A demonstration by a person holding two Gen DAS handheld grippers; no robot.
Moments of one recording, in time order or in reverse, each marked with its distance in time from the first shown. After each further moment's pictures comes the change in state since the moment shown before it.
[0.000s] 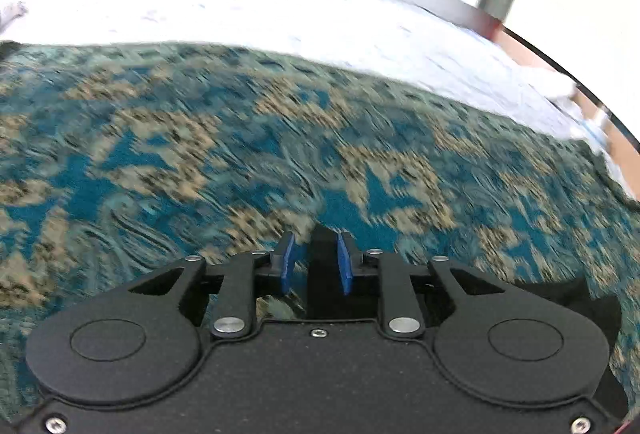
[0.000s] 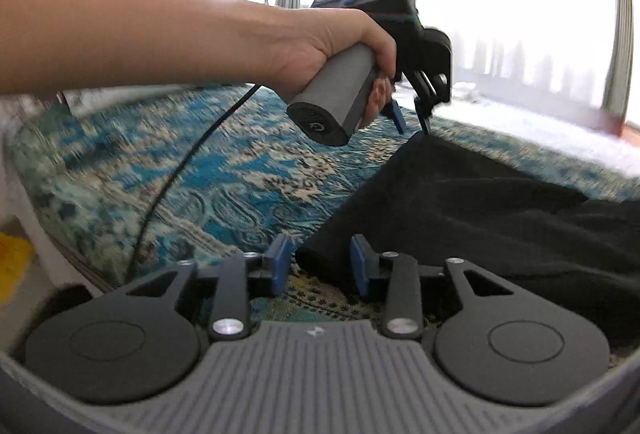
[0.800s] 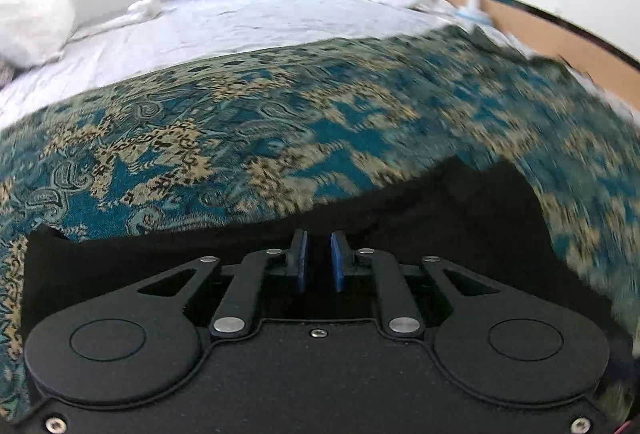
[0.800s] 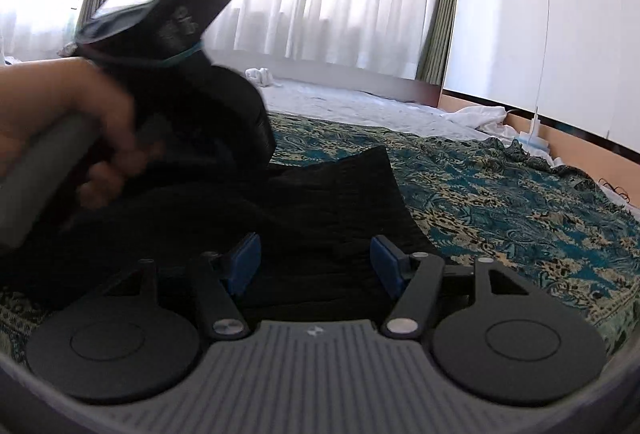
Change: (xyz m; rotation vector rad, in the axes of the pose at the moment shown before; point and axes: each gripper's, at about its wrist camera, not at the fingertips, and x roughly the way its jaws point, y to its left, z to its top) left arm 0.017 -0.178 -0.084 0.429 0.005 -0.198; right arm -0.022 -0.139 -0.021 0.120 0.006 -0.579
